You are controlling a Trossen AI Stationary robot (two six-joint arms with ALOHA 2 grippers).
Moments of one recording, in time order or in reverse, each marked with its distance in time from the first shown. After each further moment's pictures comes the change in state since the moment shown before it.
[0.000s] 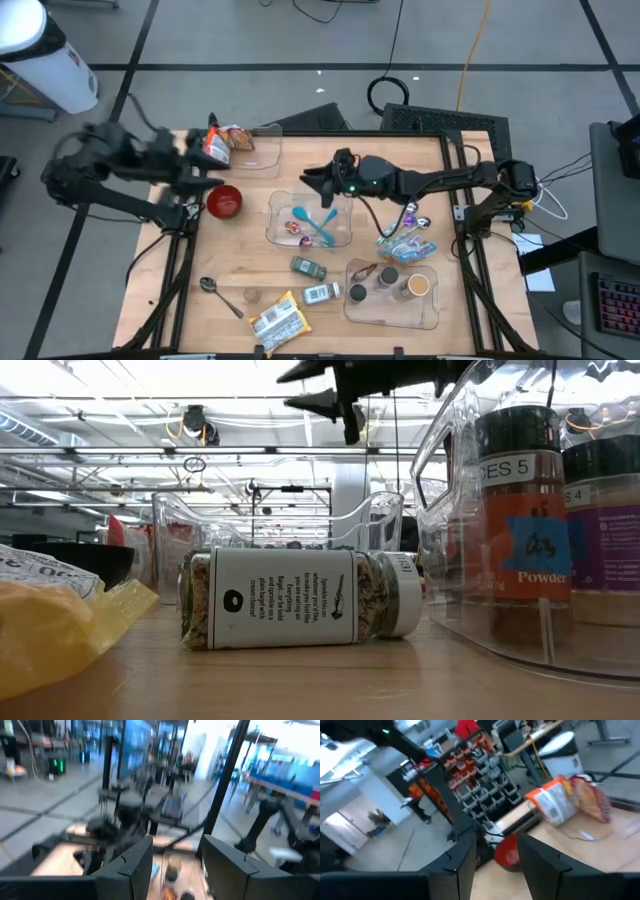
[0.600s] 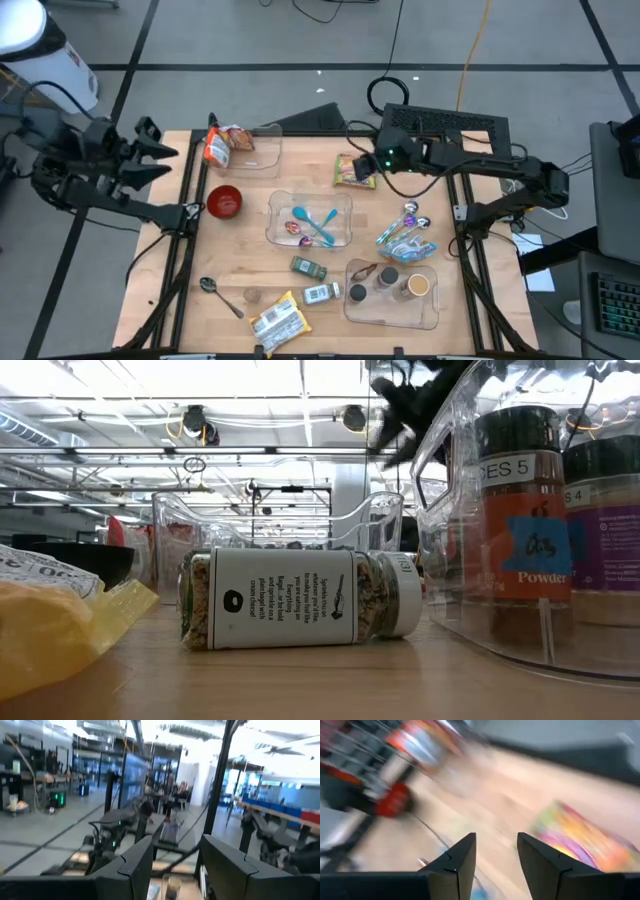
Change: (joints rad) left arm 0.000 -0.206 0.007 -0.060 -0.005 0.045; right arm -0.229 -0.274 -0.001 -0.902 0.003 0.101
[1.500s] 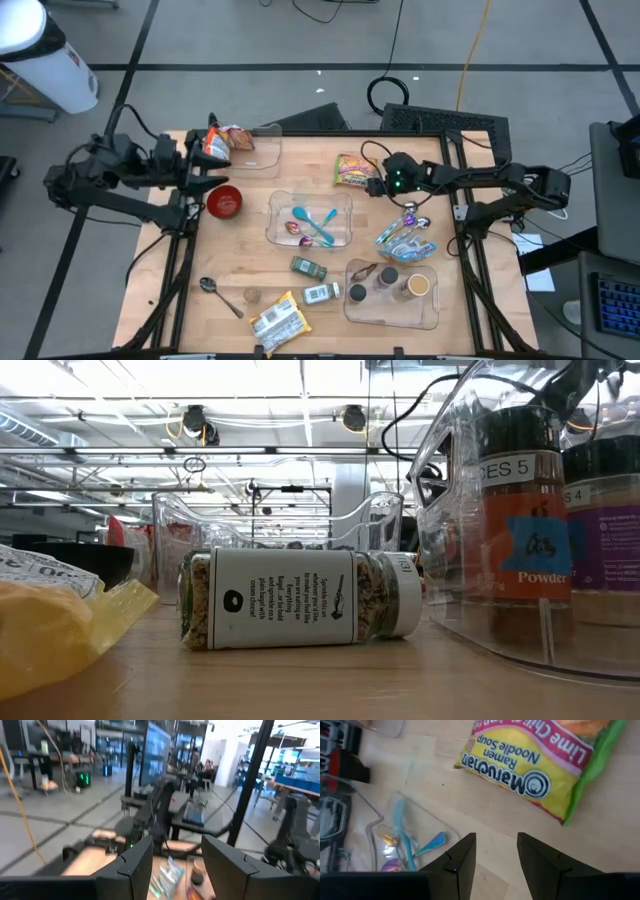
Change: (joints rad) left arm 0.005 0.111 -0.220 0.201 -0.107 0.021; right arm -0.110 -0.006 -0.544 0.457 -0.280 0.251
